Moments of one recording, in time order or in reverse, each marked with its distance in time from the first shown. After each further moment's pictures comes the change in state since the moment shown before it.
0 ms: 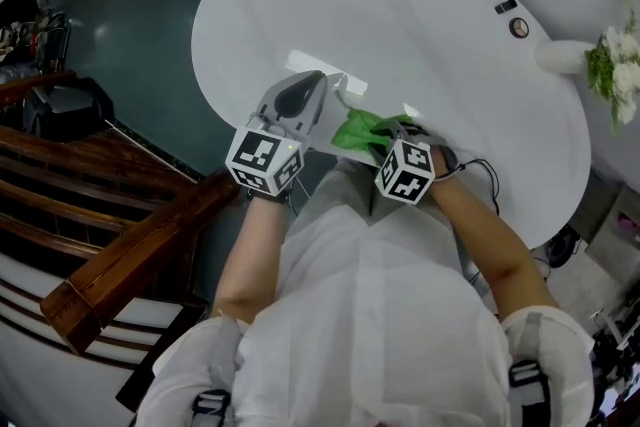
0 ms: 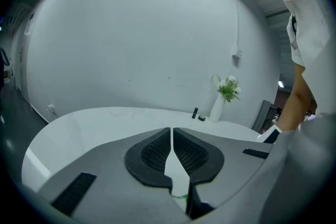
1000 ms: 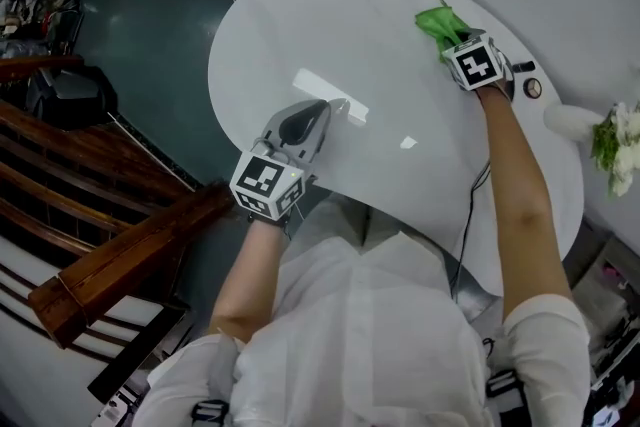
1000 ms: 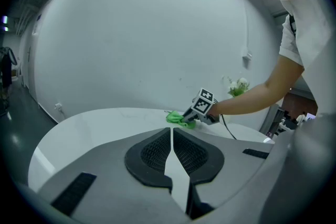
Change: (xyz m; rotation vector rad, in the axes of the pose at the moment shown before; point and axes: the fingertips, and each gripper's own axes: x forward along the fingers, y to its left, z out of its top) left arm 0.010 0.042 0.005 -0.035 0.004 0.066; right arm -0.063 -0.371 -0.052 0.424 0.063 -0.471
